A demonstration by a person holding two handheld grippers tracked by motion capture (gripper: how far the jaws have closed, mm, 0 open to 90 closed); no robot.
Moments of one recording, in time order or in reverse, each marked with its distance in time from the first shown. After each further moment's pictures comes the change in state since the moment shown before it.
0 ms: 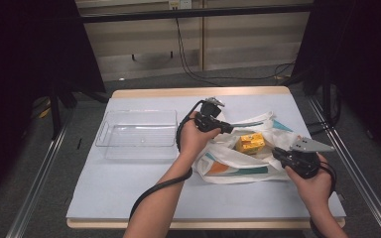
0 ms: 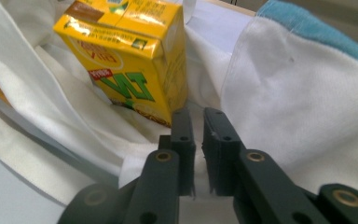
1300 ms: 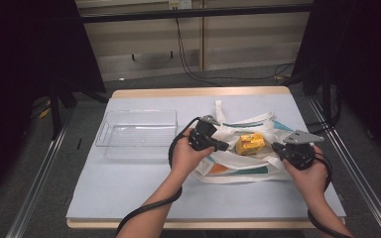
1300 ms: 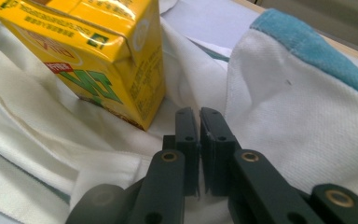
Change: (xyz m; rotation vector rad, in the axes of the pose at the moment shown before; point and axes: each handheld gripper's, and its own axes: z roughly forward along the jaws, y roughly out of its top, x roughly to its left) left arm -0.026 -0.041 -0.012 0.046 -0.052 0.038; right arm -0.010 0.009 0.019 0.080 -0.051 -0.074
